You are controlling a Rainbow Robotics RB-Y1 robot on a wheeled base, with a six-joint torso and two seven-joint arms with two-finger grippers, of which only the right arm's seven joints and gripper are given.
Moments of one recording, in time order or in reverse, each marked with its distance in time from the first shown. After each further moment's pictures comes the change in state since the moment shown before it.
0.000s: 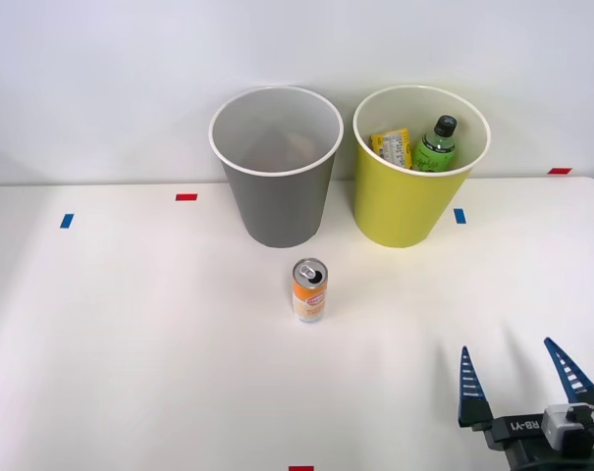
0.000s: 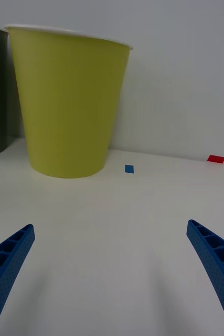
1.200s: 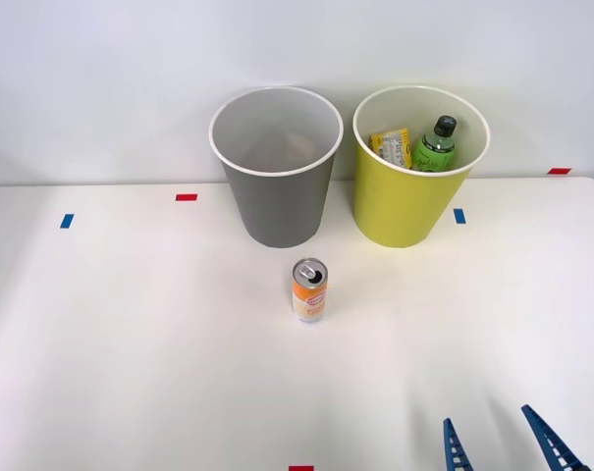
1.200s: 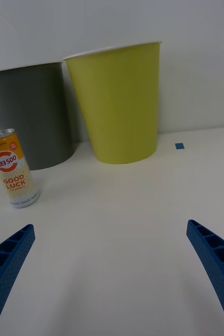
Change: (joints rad) arm 0.218 0.009 0.056 -0.001 0.320 -0.196 -0.441
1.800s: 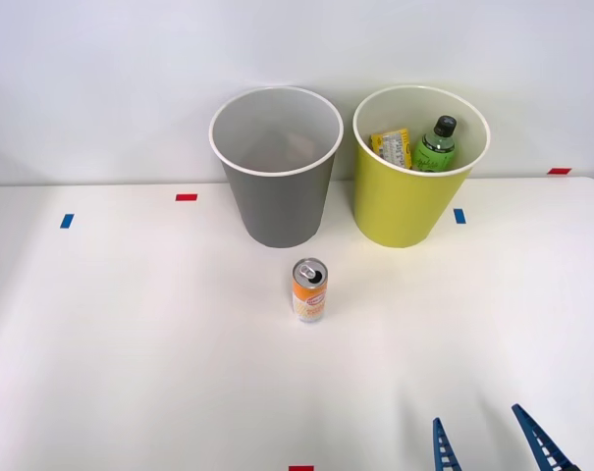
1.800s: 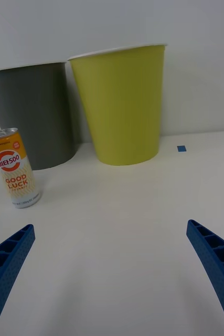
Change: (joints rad) arm 0.001 0.024 0.002 0.001 0.017 0.000 0.026
